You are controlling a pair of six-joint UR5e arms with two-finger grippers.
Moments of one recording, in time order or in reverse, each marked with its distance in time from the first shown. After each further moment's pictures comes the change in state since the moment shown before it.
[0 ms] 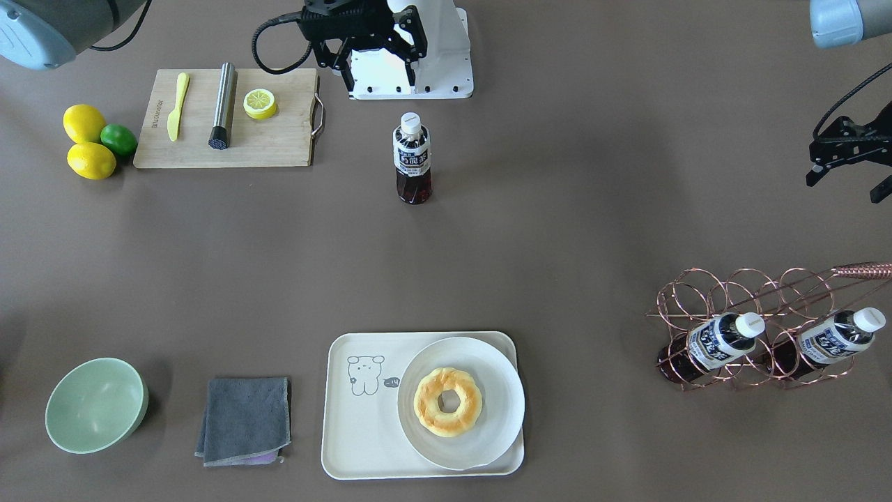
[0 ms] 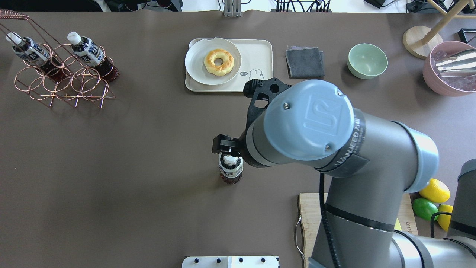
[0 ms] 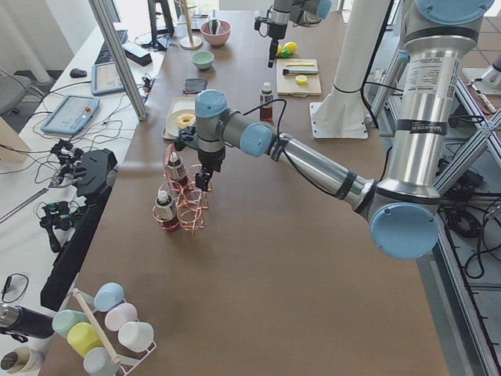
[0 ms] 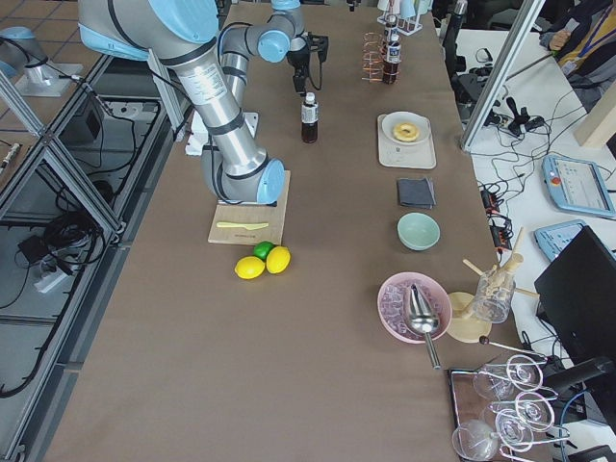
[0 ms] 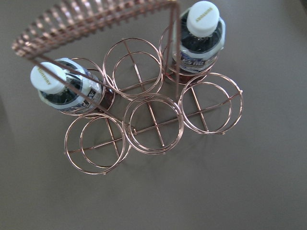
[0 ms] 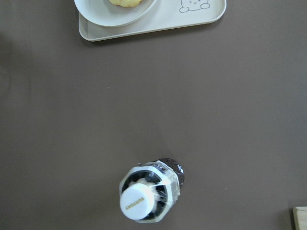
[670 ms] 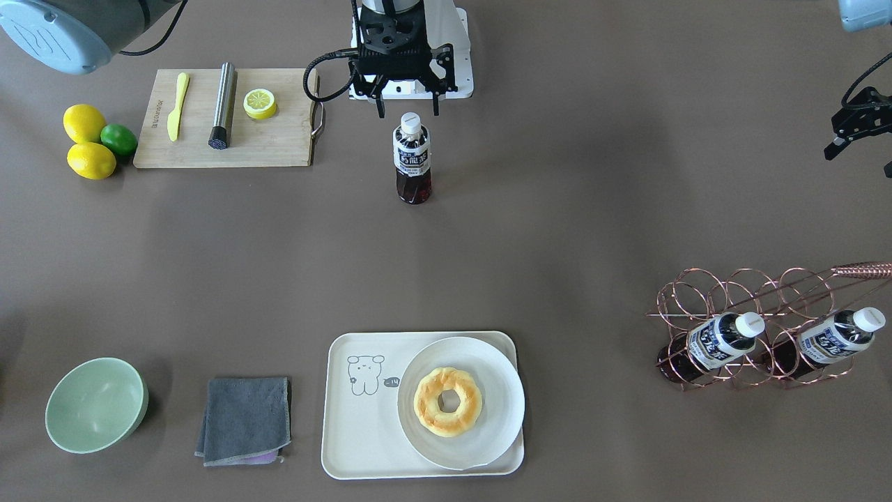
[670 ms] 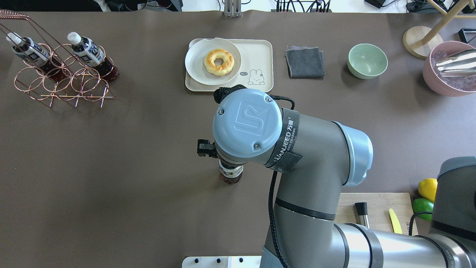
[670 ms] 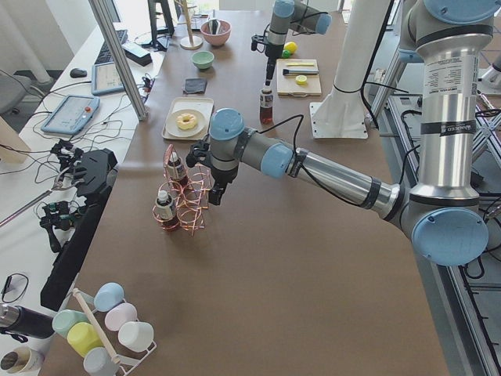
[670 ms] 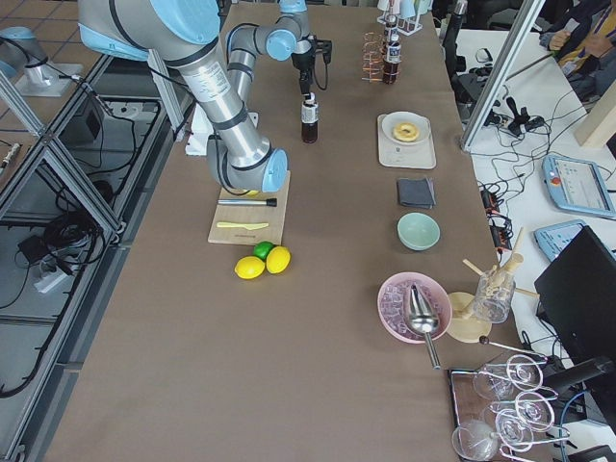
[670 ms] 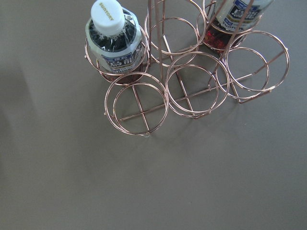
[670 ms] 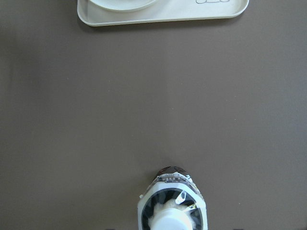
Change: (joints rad) left arm -0.068 0.120 -0.032 -0.089 -0.093 0.018; right arm -0.027 0.090 -0.175 -0.006 -0.035 -0.057
